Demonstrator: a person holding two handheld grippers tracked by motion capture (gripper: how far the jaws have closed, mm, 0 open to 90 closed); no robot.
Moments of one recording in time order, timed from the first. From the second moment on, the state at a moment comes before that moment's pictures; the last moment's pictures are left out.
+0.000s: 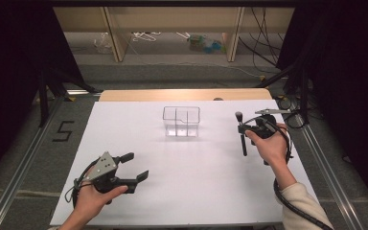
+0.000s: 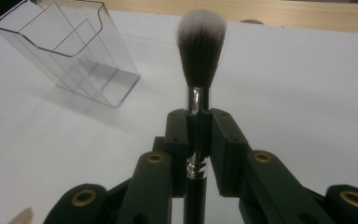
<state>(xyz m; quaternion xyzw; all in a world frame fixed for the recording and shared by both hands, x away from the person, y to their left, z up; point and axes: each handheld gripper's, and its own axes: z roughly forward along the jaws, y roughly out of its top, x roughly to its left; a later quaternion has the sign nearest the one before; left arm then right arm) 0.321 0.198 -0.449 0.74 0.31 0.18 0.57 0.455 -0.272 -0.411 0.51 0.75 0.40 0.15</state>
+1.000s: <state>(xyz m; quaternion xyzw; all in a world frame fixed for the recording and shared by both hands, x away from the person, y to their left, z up) 0.321 0.197 -0.450 0.74 0.30 0.18 0.57 0.454 -0.266 -0.406 0.47 0.75 0.43 0.18</state>
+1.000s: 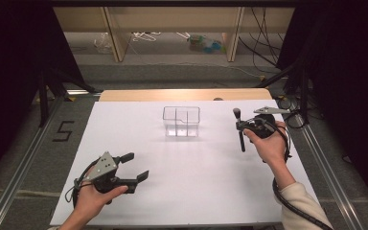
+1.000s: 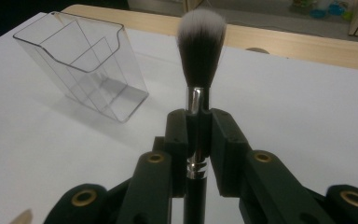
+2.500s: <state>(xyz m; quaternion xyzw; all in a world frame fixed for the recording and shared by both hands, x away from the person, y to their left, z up) 0.322 0.197 -0.450 0.74 0.30 0.18 0.57 0.454 -0.252 -0.400 0.44 0.75 0.45 0.21</state>
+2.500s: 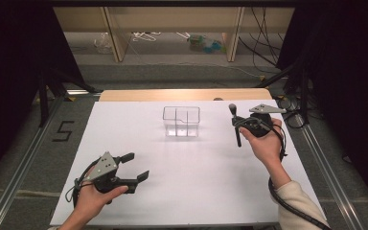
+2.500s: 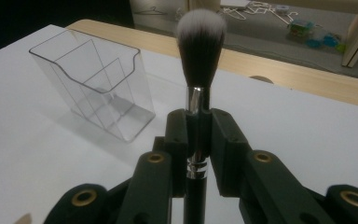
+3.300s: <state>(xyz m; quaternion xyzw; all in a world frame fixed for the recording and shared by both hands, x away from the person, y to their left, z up) 0.322 0.198 -0.451 0.74 0.30 0.18 0.57 0.455 -0.242 -0.397 0.42 0.75 0.46 0.23</state>
